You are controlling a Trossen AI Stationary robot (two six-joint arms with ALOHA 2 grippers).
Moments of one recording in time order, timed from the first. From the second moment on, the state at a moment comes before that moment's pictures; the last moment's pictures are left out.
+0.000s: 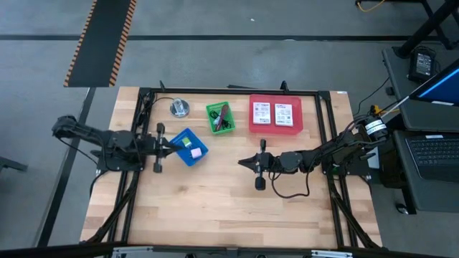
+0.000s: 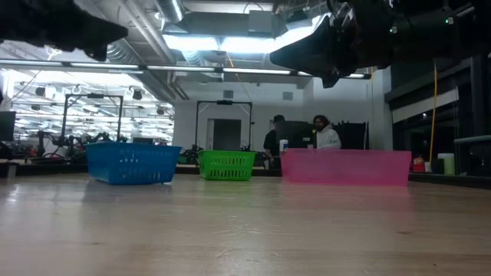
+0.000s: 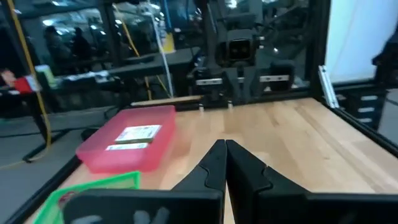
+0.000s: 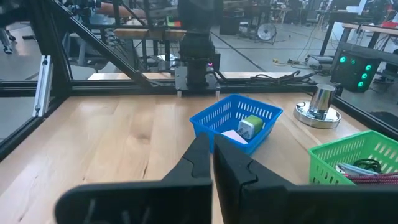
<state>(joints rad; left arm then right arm) -0.28 0.29 0.19 0.08 -0.34 0.09 0.28 1.60 0.56 0.94 0.40 0.02</state>
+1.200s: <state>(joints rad) 0.10 0.00 0.01 0.04 -0.09 0.11 0.20 0.90 0.55 0.31 0.29 -0.09</state>
